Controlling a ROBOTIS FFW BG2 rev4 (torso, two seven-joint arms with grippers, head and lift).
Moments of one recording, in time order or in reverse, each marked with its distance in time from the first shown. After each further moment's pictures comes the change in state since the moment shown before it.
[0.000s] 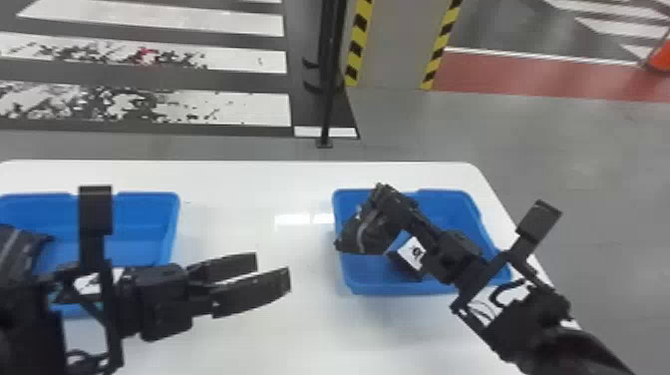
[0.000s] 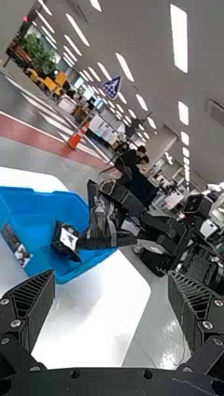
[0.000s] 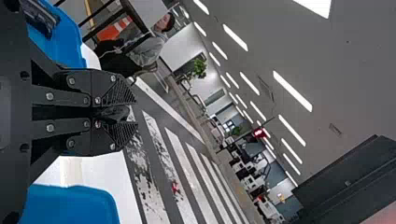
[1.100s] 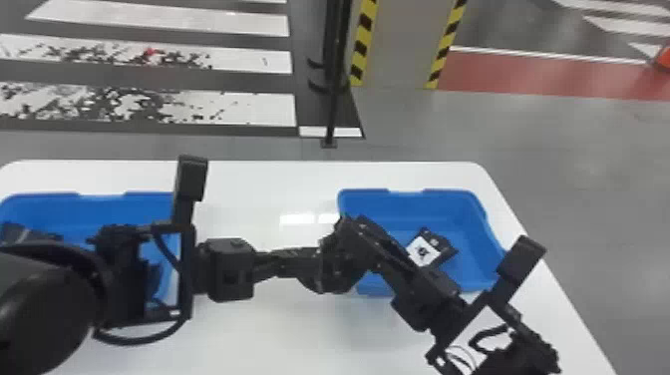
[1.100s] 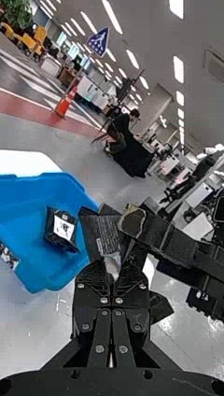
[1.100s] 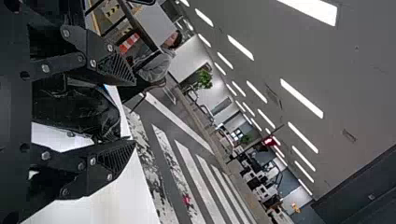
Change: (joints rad) left arm -0.233 0.003 -0.206 0.164 -0.082 0.051 0.000; right arm 0.175 0.076 0.111 -0.150 0.053 -0.015 -0.003
